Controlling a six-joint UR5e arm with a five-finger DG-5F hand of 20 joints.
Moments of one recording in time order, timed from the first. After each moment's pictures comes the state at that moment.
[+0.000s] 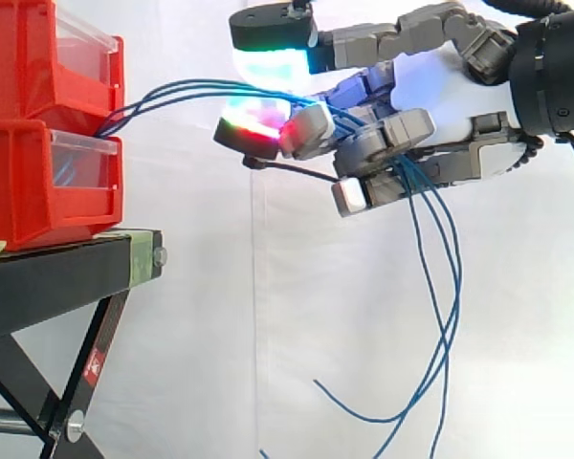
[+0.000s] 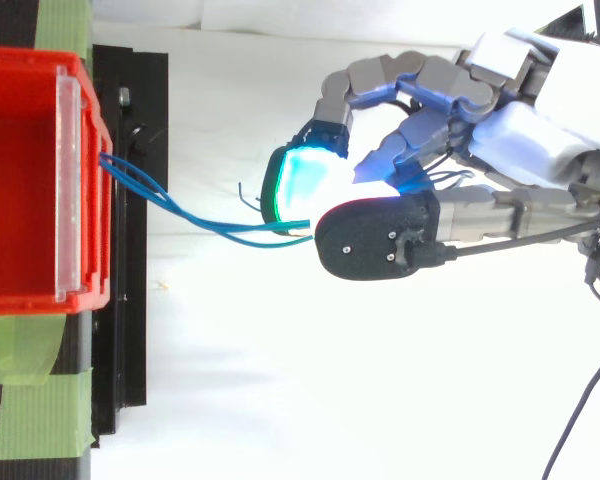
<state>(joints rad) 0.29 -1.84 -1.70 -2.84 -0.85 -0.03</state>
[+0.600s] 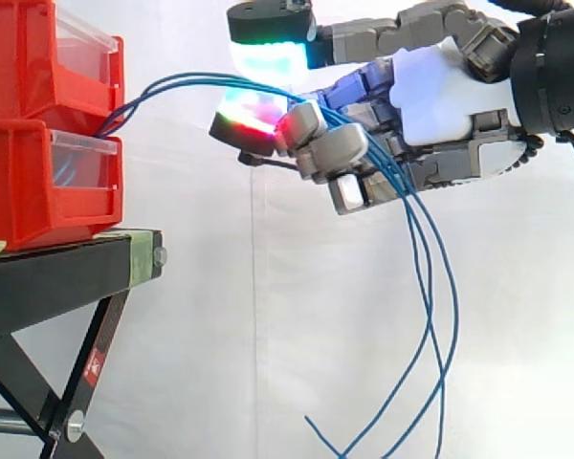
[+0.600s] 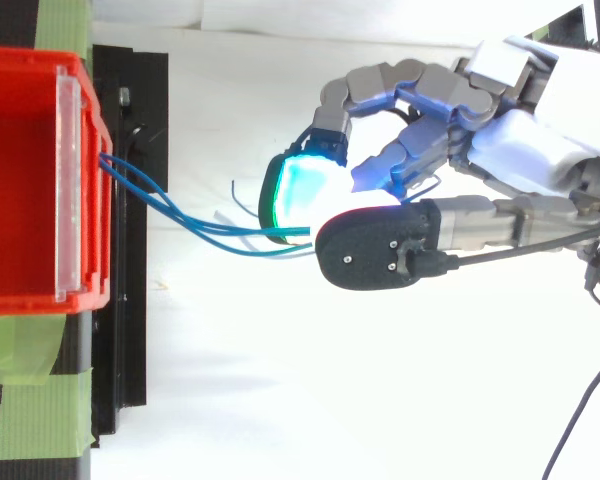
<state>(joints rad) 0.30 -1.84 -1.70 -2.84 -0.85 -0.01</state>
